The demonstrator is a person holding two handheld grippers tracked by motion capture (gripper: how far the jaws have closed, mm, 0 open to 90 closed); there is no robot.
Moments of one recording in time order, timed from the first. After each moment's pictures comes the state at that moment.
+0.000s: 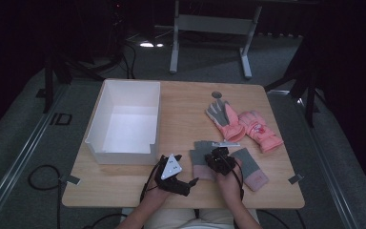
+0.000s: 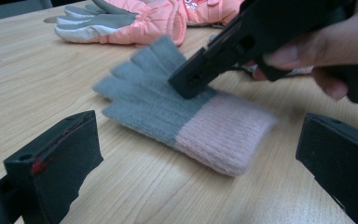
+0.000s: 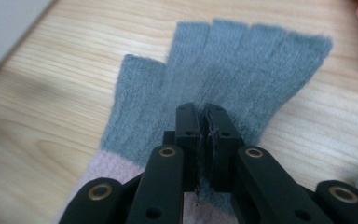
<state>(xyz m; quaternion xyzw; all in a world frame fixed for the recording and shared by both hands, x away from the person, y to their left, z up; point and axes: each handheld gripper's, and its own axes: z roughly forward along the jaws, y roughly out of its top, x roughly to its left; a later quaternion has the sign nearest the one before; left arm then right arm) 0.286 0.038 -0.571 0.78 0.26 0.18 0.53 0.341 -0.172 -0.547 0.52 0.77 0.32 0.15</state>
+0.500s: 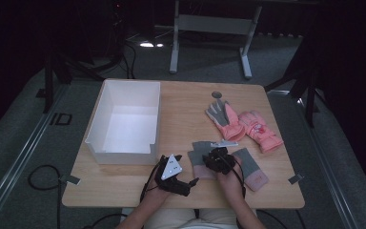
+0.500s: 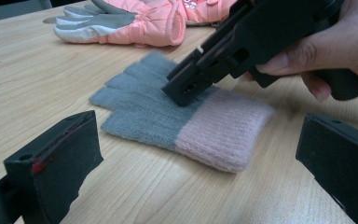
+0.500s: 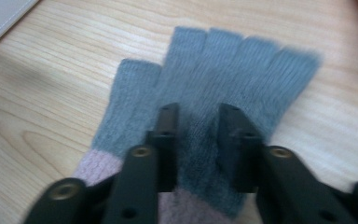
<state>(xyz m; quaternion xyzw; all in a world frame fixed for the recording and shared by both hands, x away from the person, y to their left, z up) 0.285 0.037 -0.571 0.79 0.26 0.18 0.53 0.346 -0.174 -0.549 0.48 0.80 0.32 0.17</state>
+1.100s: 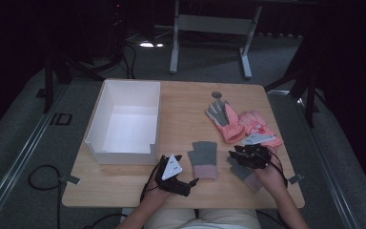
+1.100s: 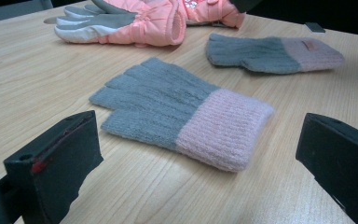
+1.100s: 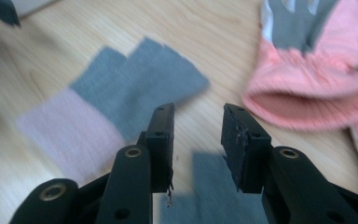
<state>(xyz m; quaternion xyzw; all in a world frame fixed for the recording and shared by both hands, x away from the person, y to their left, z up) 0.284 0.037 -0.571 0.79 0.26 0.18 0.53 0.341 -0.271 -0.490 0.35 0.86 0.33 0.19</state>
